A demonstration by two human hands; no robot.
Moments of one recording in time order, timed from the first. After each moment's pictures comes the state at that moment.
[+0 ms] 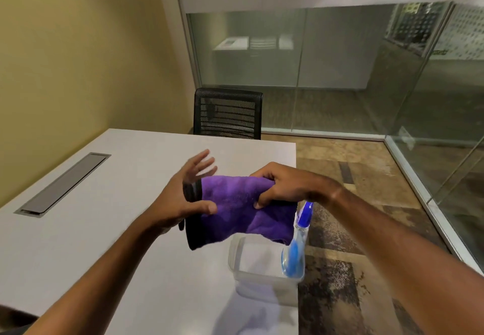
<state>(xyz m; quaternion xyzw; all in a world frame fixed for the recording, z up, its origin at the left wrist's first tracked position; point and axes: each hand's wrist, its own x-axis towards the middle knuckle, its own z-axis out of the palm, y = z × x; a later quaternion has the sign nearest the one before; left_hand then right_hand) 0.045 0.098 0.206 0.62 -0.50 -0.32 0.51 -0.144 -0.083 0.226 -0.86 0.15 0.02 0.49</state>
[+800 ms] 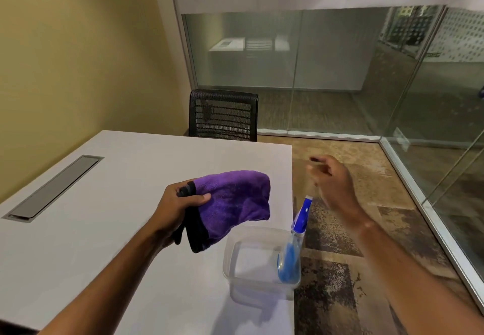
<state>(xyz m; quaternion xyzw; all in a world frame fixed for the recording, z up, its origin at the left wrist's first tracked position) 0.036 0.085 0.183 0.58 -0.35 -0.39 0.62 -0.203 -0.120 0.174 -0.68 0.41 -0.41 0.45</state>
